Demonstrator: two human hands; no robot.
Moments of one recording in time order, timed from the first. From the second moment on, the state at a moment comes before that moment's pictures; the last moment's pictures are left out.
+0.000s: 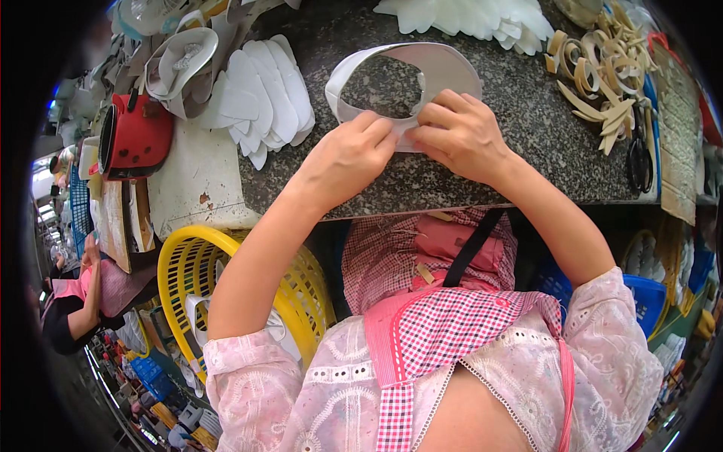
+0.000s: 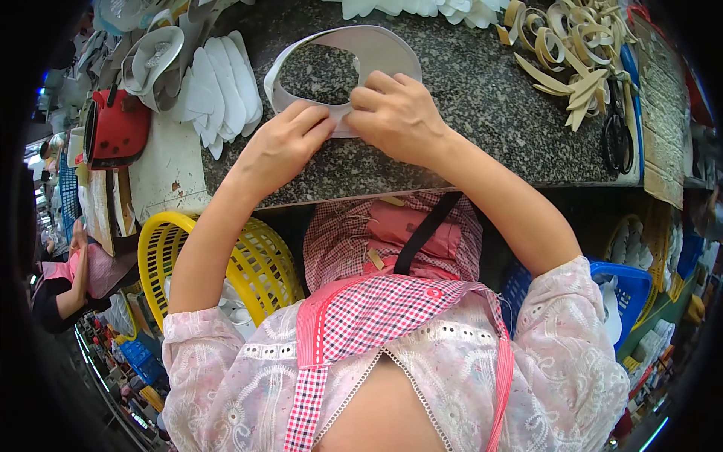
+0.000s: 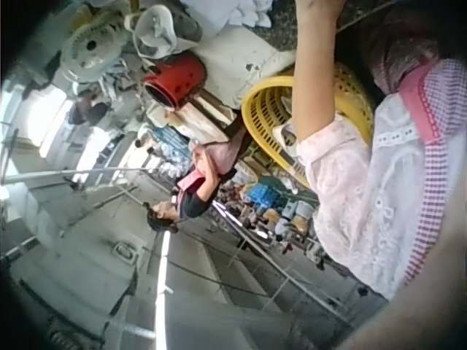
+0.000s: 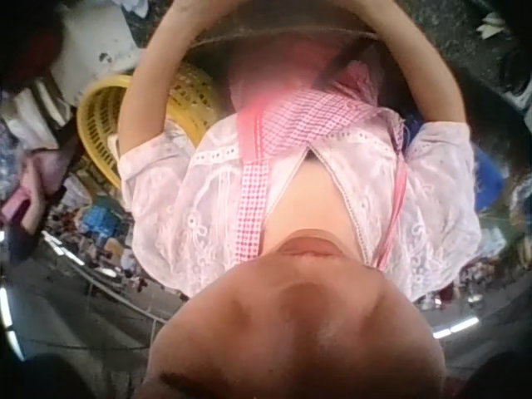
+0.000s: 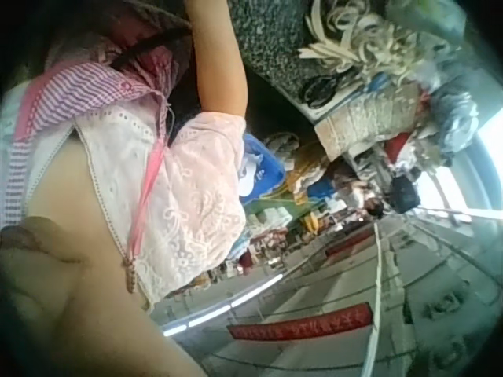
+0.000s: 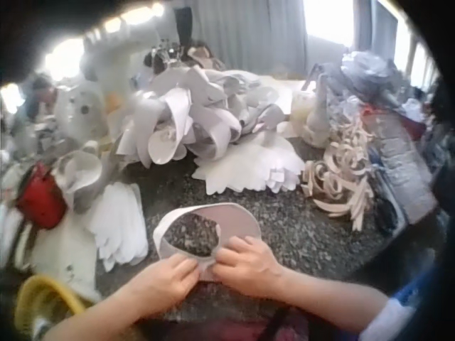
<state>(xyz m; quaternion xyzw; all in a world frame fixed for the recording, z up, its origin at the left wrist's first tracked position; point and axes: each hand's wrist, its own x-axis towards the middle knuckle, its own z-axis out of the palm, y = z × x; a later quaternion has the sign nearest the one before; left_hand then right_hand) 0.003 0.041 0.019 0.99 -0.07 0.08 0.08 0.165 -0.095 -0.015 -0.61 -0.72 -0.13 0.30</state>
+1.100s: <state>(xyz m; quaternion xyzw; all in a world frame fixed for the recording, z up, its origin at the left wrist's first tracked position) 0.026 0.019 -0.004 0.95 0.14 0.25 0.12 0.109 -0.129 -0.018 -0.67 -0.69 -0.07 0.24</state>
